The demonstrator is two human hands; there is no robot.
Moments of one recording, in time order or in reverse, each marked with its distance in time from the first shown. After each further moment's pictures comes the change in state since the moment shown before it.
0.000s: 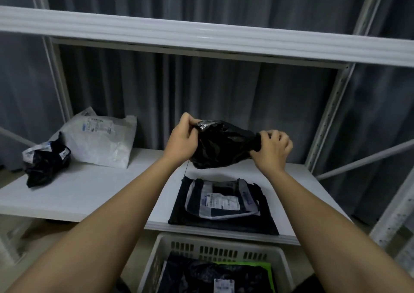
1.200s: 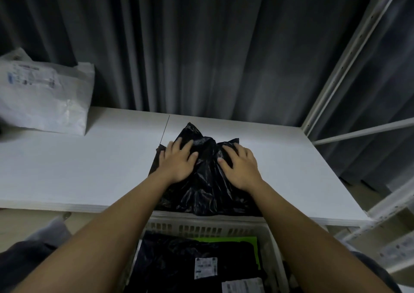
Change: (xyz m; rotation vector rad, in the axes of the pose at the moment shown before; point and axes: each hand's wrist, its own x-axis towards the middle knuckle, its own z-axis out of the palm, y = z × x) left_hand -0.020 -0.165 0.118 0.637 -0.571 -0.425; right_hand -0.045 0.050 0.150 0.137 -0.662 -0.080
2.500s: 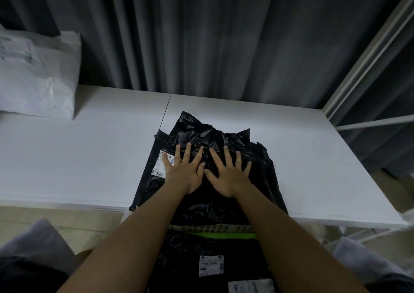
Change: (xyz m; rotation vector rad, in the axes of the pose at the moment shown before) left_hand 0.043 -0.028 0.082 0.348 -0.144 -0.034; right_hand 0.036 -0.004 0.082 -0.110 -0.404 0.067
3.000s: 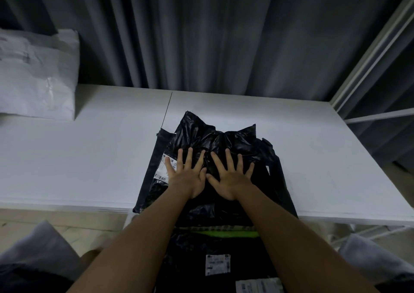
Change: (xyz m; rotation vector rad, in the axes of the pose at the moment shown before) left_hand 0.005 -0.002 0.018 0.074 -0.112 -0.038; right_hand 0.011 0.000 0.019 -0.069 -0.095 0.025
